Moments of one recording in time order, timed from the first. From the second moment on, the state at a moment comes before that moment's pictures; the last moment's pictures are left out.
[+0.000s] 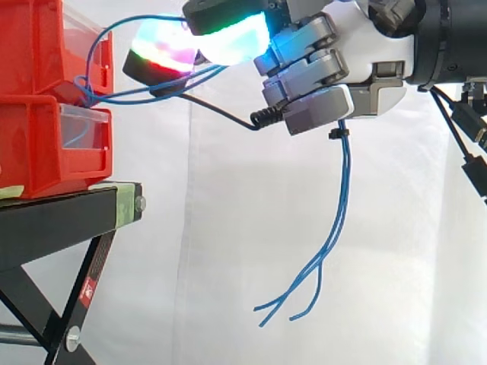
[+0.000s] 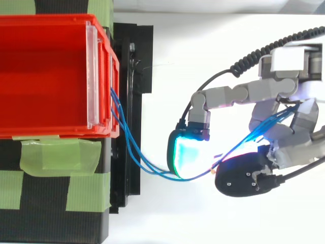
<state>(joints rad) 0.15 -1.83 -1.70 -2.77 -1.45 -0.10</state>
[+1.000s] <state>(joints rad) 0.16 -1.83 -1.70 -2.78 -1.45 -0.10</state>
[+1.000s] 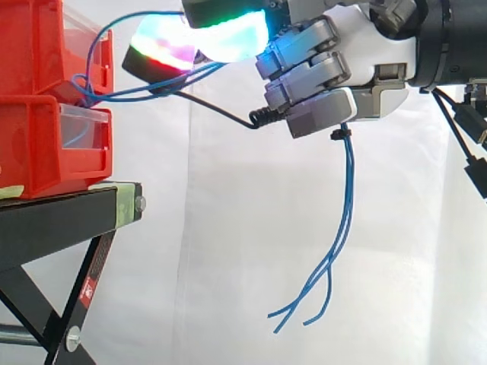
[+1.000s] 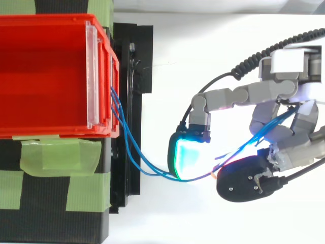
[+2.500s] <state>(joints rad) 0.16 -1.83 -1.70 -2.78 -1.45 -0.05</state>
